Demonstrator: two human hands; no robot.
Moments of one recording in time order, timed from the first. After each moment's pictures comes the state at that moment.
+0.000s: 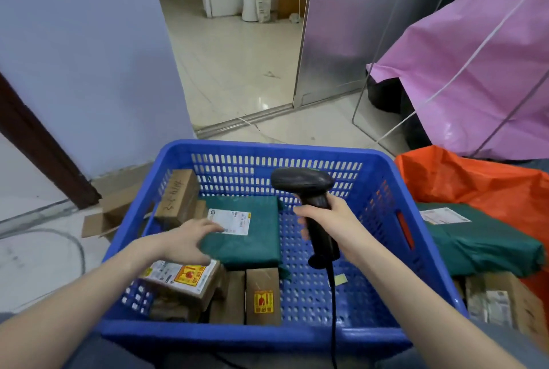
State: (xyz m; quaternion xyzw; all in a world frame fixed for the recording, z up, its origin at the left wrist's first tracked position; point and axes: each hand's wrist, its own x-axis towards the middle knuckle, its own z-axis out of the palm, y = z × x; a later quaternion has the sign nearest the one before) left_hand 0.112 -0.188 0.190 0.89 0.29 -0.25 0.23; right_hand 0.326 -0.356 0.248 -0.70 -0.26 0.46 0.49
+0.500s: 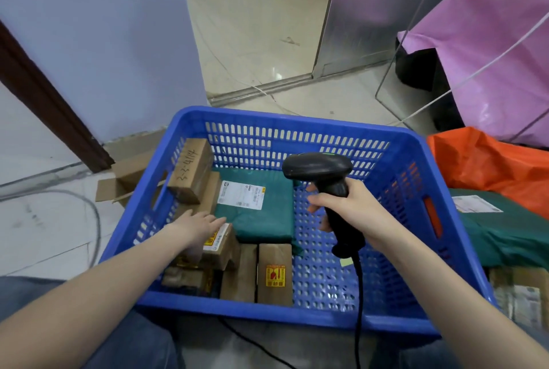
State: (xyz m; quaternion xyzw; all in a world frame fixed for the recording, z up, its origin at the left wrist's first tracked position) left_hand 0.103 -0.177 0.113 0.87 0.27 -0.40 0.04; right_hand 0.324 -0.345 0.234 -0.71 -0.33 0.46 0.42
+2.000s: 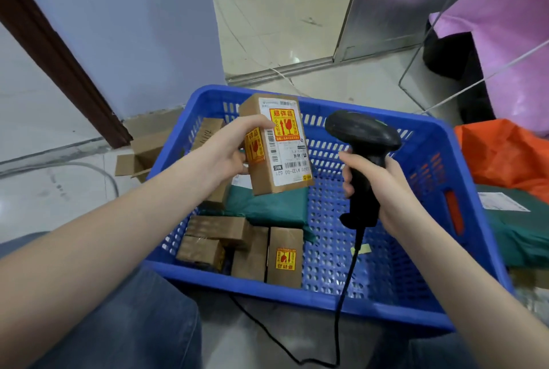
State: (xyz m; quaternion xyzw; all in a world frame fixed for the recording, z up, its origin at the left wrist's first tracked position) left_hand 0.160 -0.184 0.241 0.41 0.50 0.19 0.74; right_hand 0.321 -0.340 0.242 -0.65 -0.24 0.44 0.57
